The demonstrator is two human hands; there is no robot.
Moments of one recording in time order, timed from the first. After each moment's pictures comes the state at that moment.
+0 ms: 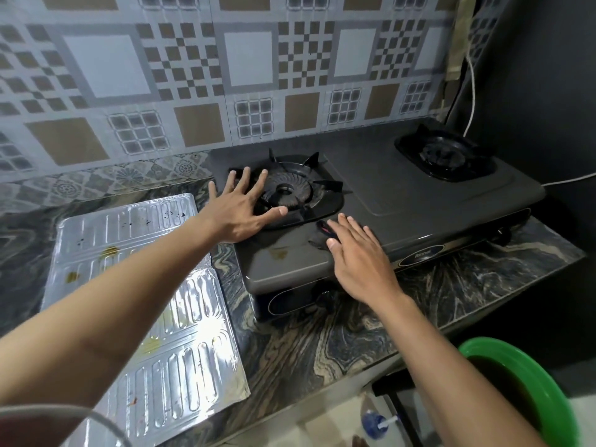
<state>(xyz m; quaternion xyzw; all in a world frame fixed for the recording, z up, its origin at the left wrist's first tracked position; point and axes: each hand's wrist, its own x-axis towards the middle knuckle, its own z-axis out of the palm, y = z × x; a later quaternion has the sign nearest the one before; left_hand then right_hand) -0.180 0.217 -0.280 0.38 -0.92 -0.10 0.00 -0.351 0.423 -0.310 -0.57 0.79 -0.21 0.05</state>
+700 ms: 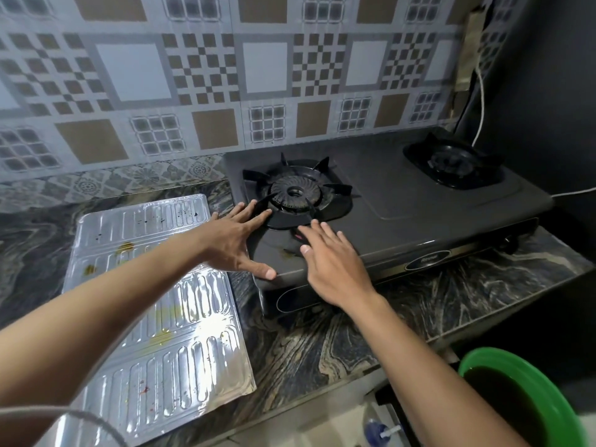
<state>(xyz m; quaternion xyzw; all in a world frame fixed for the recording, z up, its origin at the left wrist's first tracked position) -0.129 0.243 -0.280 0.31 -0.93 -0.11 -0.14 -0.303 0.405 -0.302 -0.62 0.76 -0.18 0.06</state>
